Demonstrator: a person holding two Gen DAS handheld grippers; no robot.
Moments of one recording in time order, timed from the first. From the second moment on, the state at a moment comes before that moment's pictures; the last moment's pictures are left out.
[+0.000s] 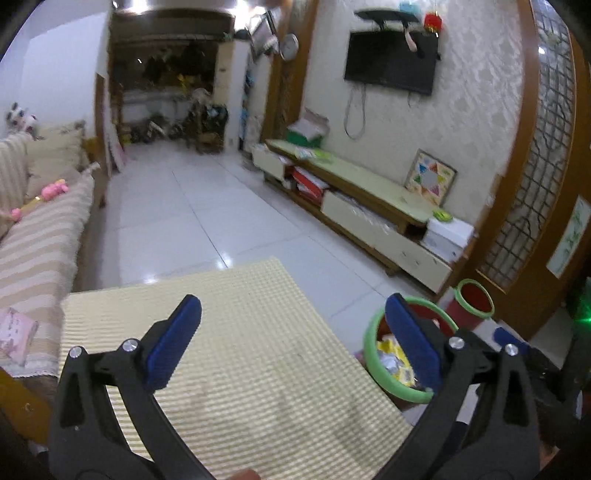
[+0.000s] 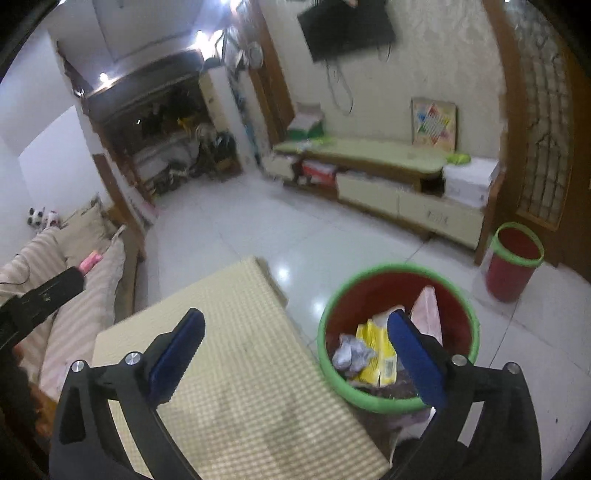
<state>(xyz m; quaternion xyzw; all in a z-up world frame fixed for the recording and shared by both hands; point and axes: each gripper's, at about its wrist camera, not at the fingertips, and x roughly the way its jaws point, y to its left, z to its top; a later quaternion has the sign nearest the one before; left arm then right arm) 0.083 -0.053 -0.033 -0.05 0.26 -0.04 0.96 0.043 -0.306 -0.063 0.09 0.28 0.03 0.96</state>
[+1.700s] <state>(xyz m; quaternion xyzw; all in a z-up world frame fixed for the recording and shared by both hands) 0.061 -0.009 -0.042 -0.10 0.29 -0.03 0.95 0.026 -0.277 -0.074 0.05 0.27 0.03 0.96</state>
